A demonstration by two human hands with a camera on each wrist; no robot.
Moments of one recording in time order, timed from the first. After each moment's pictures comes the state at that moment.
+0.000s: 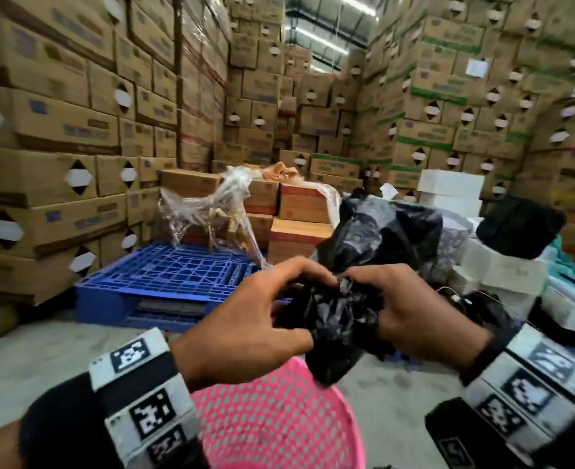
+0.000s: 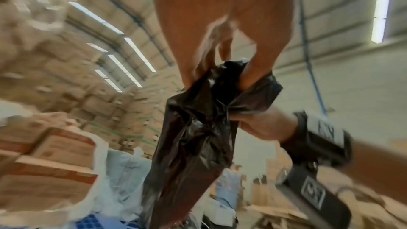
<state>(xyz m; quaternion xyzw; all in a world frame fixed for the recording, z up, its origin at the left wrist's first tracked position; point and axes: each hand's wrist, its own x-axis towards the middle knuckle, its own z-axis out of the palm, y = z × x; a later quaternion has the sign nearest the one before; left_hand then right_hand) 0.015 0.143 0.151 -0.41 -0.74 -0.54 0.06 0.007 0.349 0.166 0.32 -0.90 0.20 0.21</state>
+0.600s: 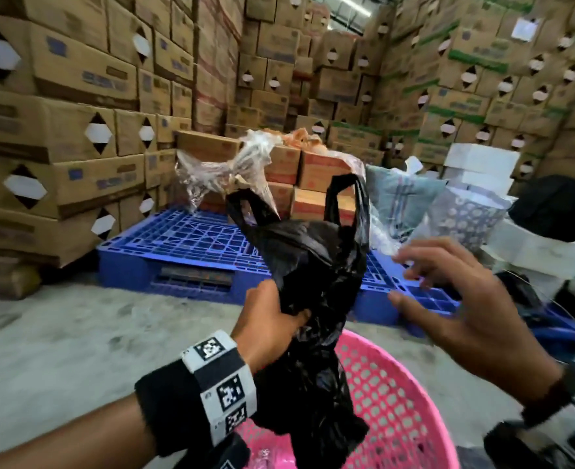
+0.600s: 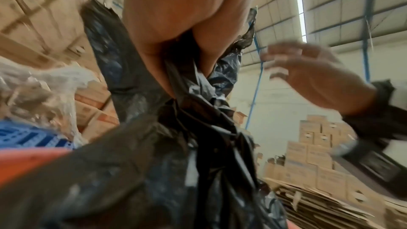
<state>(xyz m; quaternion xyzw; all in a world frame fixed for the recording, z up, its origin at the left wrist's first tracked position) -0.095 0.070 0.038 -0.14 -0.82 -0.54 0.12 -0.011 0.277 0.117 0.28 -0.87 0.22 0.34</state>
